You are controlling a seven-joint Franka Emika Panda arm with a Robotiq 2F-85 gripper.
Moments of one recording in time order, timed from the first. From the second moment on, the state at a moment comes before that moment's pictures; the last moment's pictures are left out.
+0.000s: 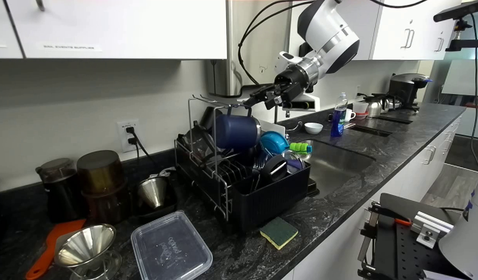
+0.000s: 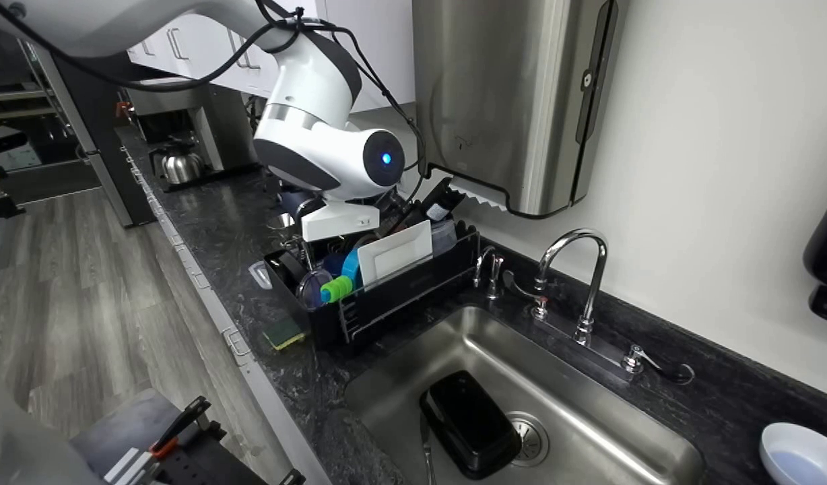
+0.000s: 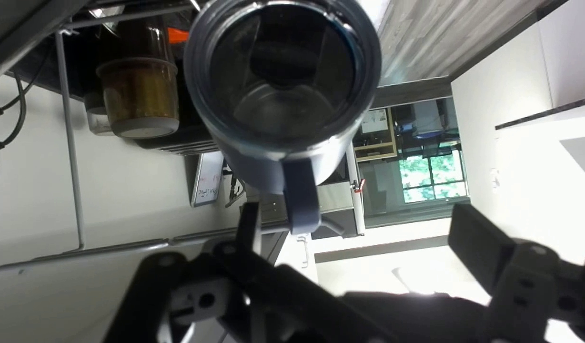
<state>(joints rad) -0.10 -0.10 -0.10 -2.42 1.34 1.92 -2.11</state>
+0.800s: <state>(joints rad) -0.19 -0.31 -0.21 -2.43 1.01 1.87 -1.94</state>
